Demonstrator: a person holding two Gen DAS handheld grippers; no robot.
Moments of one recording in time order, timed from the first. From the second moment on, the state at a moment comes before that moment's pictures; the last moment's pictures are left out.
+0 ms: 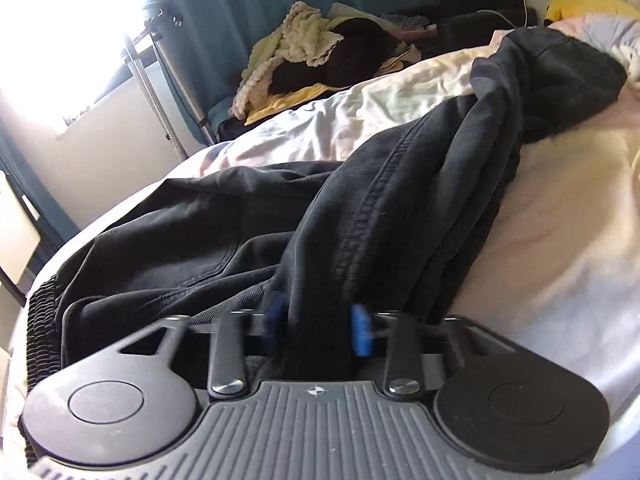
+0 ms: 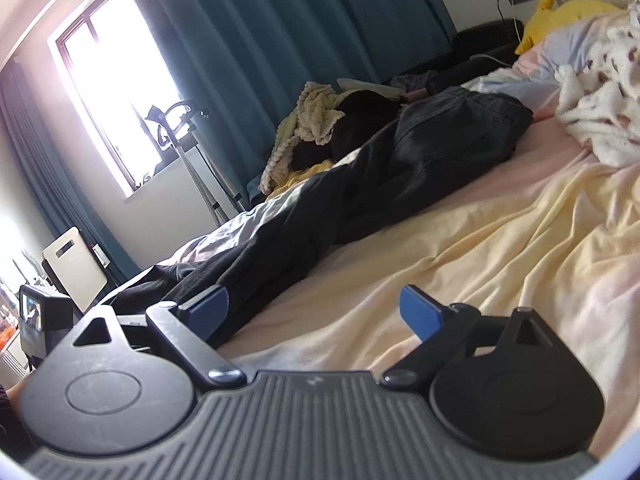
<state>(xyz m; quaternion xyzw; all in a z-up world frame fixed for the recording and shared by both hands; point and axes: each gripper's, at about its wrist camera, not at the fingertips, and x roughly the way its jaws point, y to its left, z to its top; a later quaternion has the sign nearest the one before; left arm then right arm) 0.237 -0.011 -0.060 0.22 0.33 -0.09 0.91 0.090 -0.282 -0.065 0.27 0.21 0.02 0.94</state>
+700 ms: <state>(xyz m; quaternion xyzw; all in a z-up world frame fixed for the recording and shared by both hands) 0.111 -0.034 -0.075 0.14 0.29 -0.15 0.93 0.085 -0.286 -0.070 0.29 0.21 0.04 0.93</state>
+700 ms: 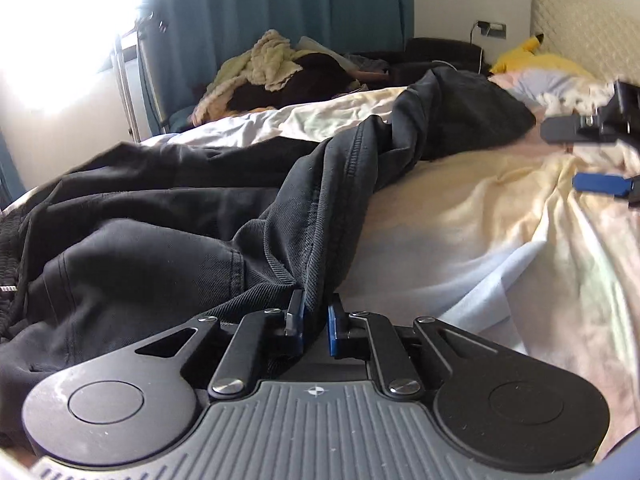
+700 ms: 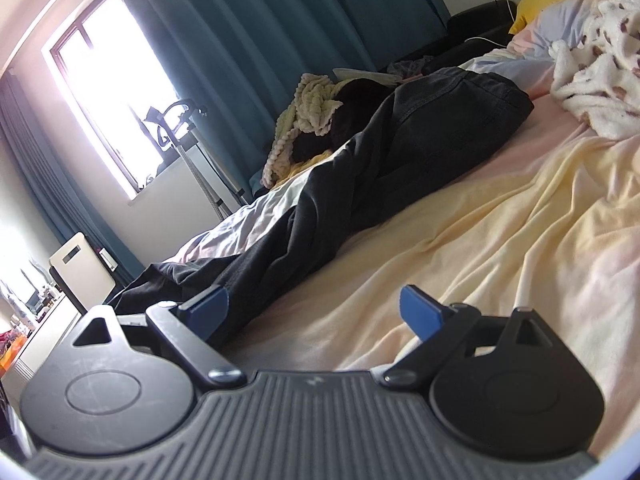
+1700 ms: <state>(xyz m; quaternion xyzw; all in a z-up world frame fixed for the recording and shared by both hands) 0.135 0.041 -0.072 -0.11 0.32 -0.23 0.91 0.327 -0.192 -0.073 0.13 0.35 0.01 0.93</state>
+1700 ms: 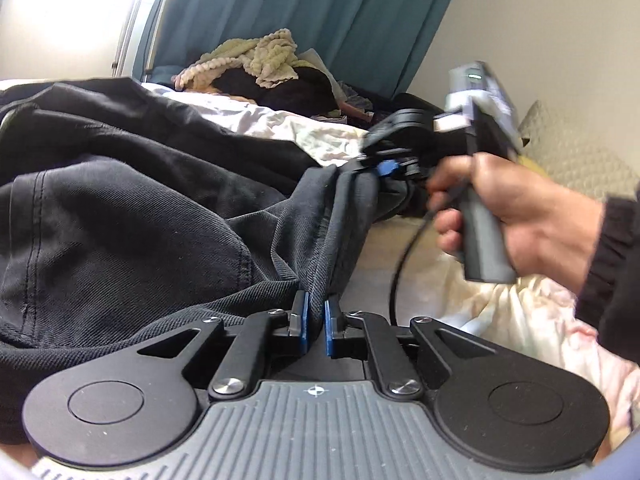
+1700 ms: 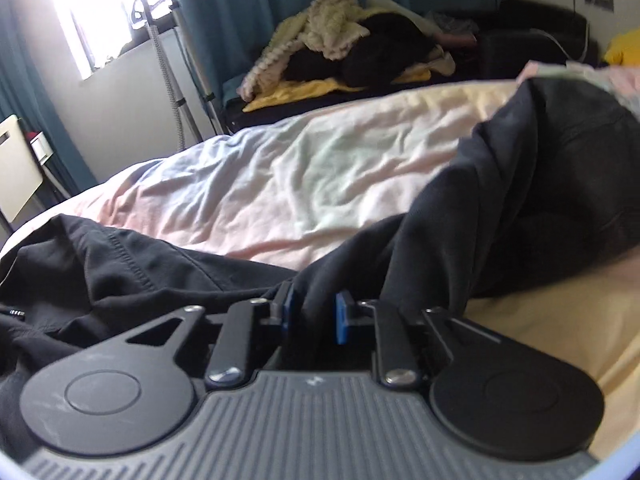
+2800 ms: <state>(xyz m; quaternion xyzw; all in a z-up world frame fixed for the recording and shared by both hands) 0.095 -0.023 -0.062 0.08 0.27 -0.21 0.94 0.109 -0.373 -0.064 0.38 0.21 -0.09 0.90</state>
